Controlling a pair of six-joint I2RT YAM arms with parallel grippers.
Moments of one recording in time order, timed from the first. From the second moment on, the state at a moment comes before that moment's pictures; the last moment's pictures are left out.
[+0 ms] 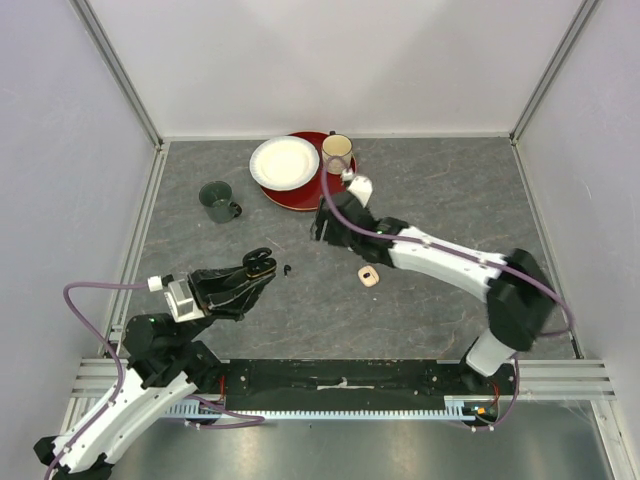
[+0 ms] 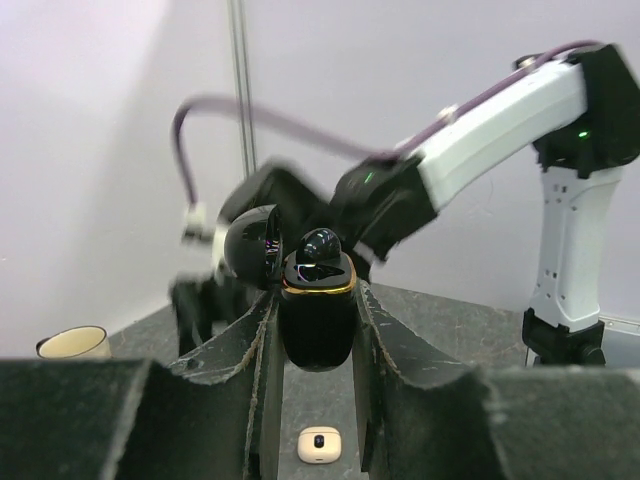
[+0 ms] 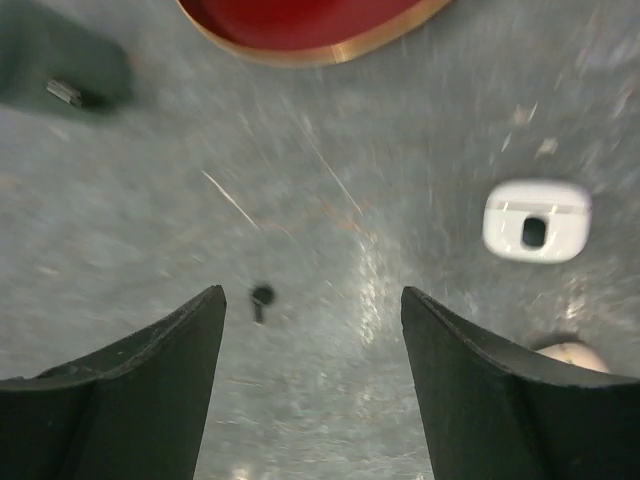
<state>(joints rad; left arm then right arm) -0.75 0.13 0.33 0.37 0.26 -0.11 0.85 1.56 1.22 -0.26 0.41 0.81</state>
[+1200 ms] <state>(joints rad) -0.75 0.07 0.35 0.27 0.21 -0.11 0.98 2.13 1.58 -0.44 0.26 1.15</state>
